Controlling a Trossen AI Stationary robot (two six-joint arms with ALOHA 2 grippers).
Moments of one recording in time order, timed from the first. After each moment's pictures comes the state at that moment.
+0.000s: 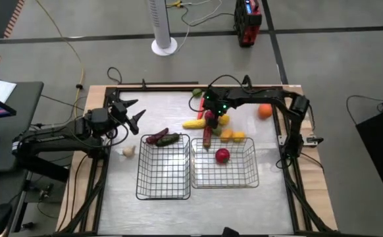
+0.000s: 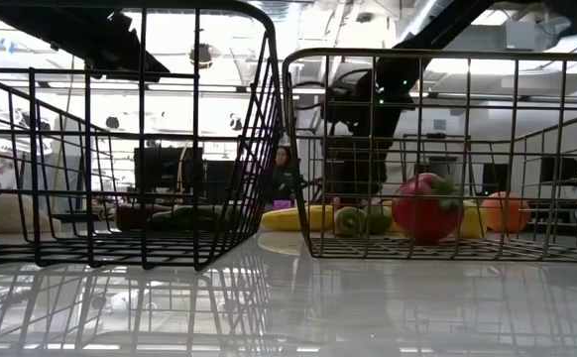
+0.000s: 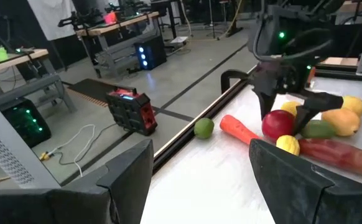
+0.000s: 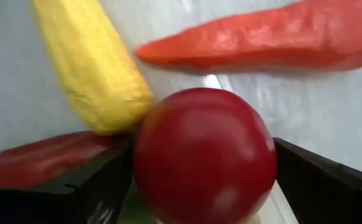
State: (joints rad) left arm 0.22 0.50 0.47 -0.17 -0.50 0.06; right arm -0.49 1.90 1.26 -0.55 -0.06 -0.07
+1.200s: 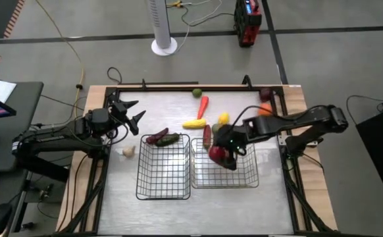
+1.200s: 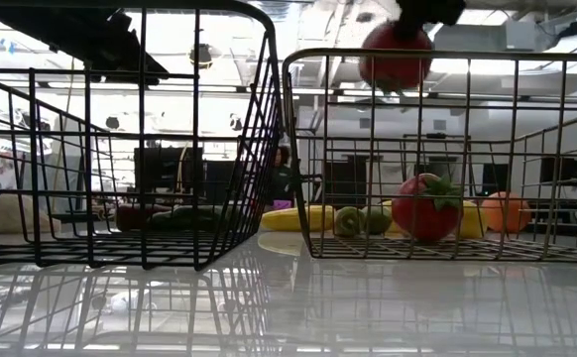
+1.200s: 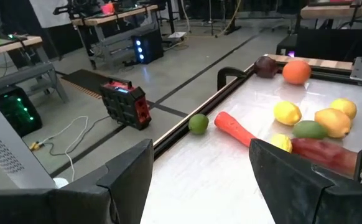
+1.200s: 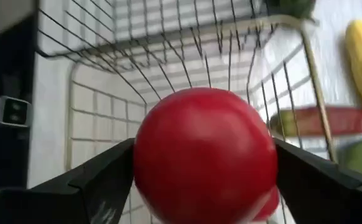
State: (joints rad) left arm 0.22 0.50 0.47 -0.19 -0.49 -0.01; right arm 0.12 1.44 1.25 -0.76 -0.05 0.28
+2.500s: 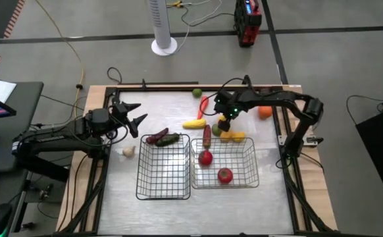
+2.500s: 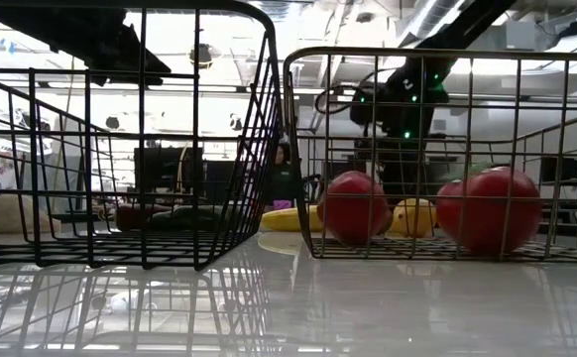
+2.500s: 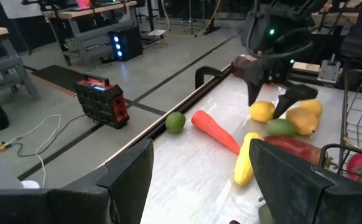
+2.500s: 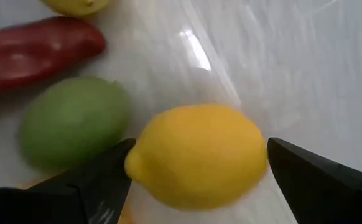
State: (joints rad) left arm 0.22 0.50 0.47 -0.20 -0.40 -0.05; right arm -0.51 1.74 1.06 -0.59 0.00 -0.07
